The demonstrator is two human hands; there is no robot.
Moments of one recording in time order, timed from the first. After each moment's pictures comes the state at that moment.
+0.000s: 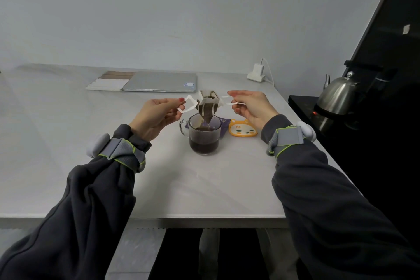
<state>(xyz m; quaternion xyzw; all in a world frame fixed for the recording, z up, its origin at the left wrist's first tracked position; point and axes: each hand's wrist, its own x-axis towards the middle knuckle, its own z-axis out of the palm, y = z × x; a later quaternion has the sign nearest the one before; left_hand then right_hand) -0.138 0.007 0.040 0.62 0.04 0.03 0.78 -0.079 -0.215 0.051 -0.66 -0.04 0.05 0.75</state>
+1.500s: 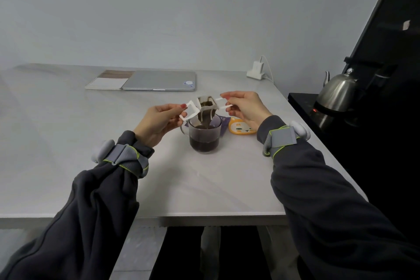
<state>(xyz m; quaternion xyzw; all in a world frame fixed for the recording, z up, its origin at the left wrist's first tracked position) -0.141 0.004 0.022 0.64 0.04 0.02 0.77 -0.078 -0.206 0.041 -0.70 -0.07 0.05 0.71</state>
